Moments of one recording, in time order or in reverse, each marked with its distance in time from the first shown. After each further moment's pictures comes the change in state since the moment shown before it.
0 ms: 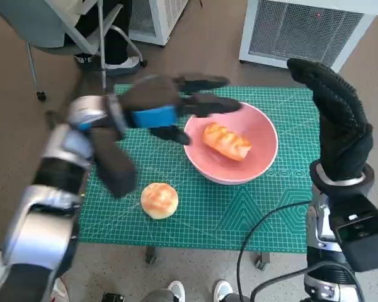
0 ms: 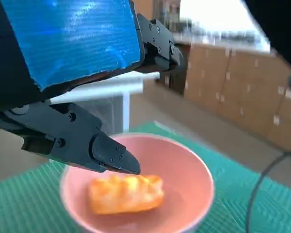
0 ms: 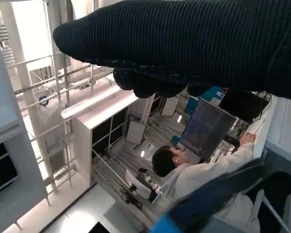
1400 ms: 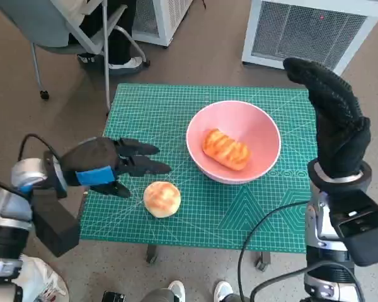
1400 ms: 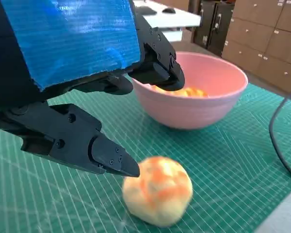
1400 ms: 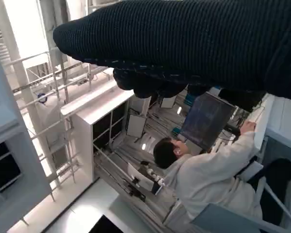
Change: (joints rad) left arm 0.523 0.248 0.050 -0.420 -0.082 0.134 -0.113; right arm -0.007 -0.009 0.015 0.011 0.030 0.027 0.020
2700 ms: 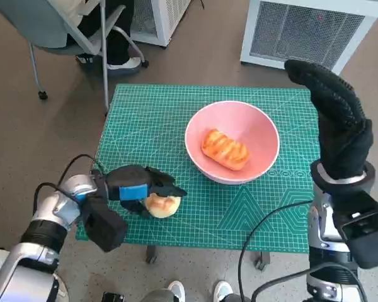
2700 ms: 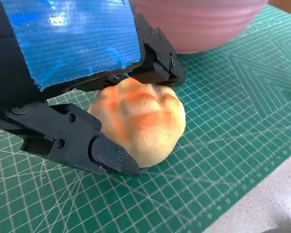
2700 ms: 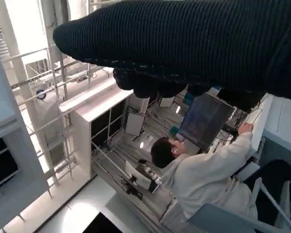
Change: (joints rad) left arm -0.101 -0.182 -0.171 0.392 0.306 -0.027 0.188; right arm 0.005 -0.011 -0.004 -0.009 0.009 0.001 0.014
